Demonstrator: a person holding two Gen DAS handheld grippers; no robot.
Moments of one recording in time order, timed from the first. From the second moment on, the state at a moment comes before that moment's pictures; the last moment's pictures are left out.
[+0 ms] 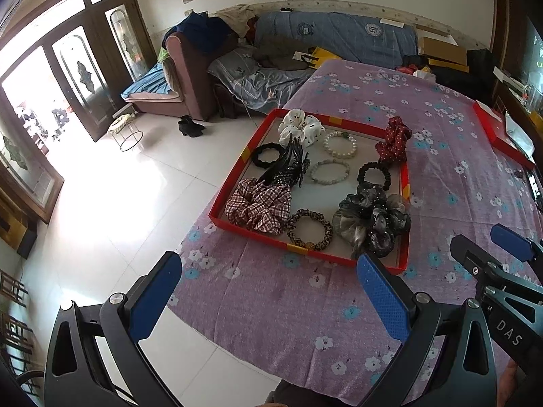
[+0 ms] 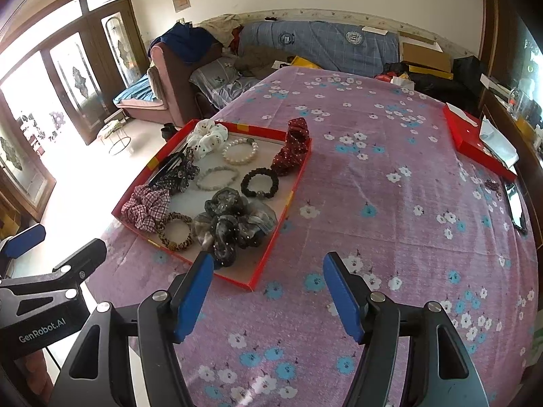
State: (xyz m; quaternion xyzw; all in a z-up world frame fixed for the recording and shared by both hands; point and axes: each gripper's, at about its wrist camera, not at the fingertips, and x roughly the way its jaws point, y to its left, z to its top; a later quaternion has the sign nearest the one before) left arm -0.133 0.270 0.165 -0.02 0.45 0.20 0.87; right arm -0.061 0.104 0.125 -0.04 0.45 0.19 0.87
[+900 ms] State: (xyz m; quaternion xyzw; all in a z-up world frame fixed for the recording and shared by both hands) left arm -0.088 0.319 0.139 -0.02 0.50 0.18 0.85; right arm -0.024 0.145 0.098 -0.03 0.48 0.16 0.86
